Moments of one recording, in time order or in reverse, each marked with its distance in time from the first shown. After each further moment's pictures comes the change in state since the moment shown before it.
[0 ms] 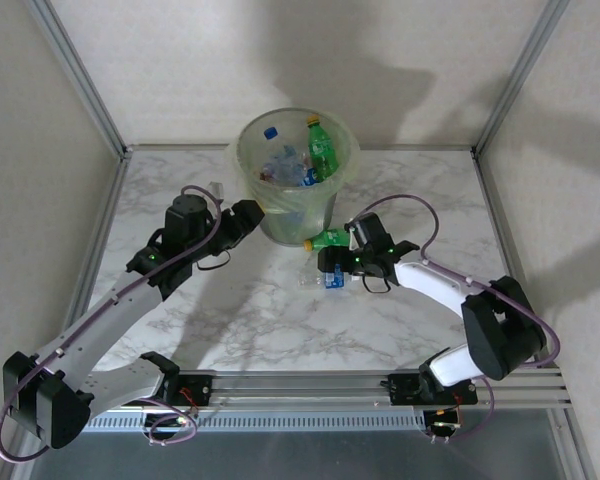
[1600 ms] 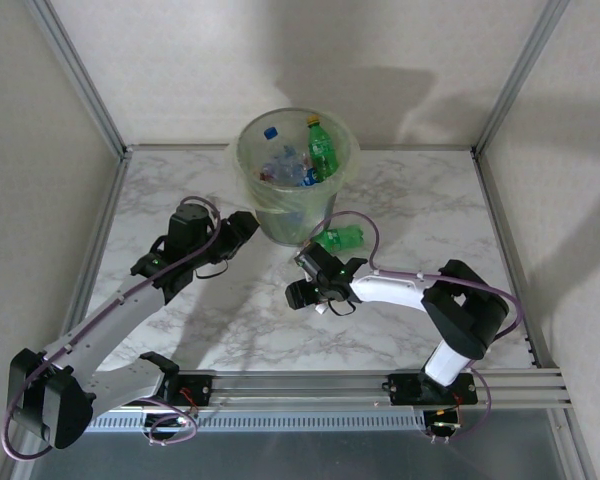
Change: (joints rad) left arm 0.040 0.004 -0.100 0.007 -0.003 -0.046; right arm 0.342 0.192 0.071 0.000 0.118 -0.023
